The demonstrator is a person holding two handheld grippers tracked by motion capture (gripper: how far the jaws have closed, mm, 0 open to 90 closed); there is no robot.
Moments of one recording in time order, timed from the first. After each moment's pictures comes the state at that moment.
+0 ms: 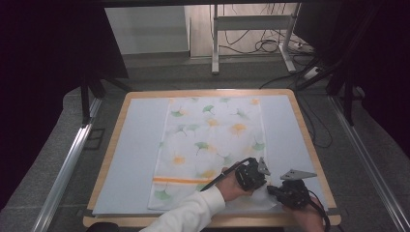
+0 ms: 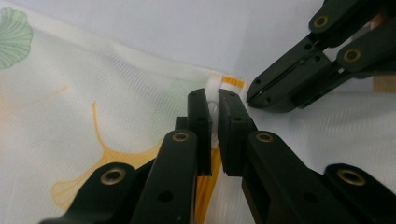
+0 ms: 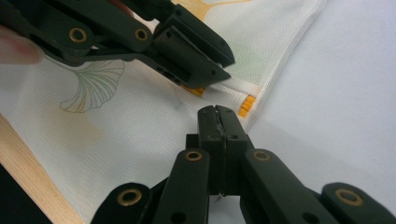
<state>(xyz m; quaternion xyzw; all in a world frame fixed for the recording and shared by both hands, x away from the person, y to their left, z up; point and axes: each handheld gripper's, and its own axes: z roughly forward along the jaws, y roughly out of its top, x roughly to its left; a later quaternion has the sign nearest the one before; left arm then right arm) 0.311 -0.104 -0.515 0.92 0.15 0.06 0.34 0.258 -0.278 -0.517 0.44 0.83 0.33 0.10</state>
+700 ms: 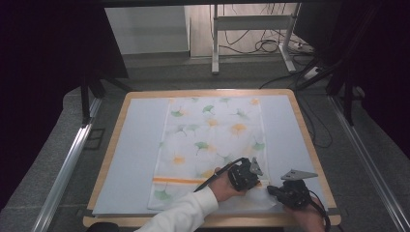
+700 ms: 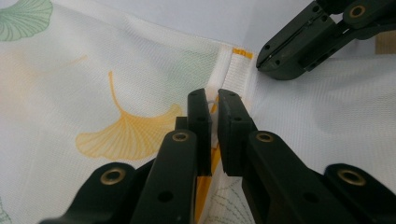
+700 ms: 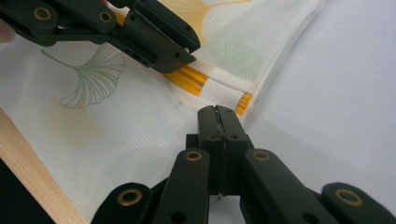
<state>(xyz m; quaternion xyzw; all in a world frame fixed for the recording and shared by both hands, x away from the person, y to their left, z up) 0.308 -0.084 -0.514 0.93 0.16 0.06 0.34 0.258 -0.279 -0.517 0.43 0.83 0.33 0.10</state>
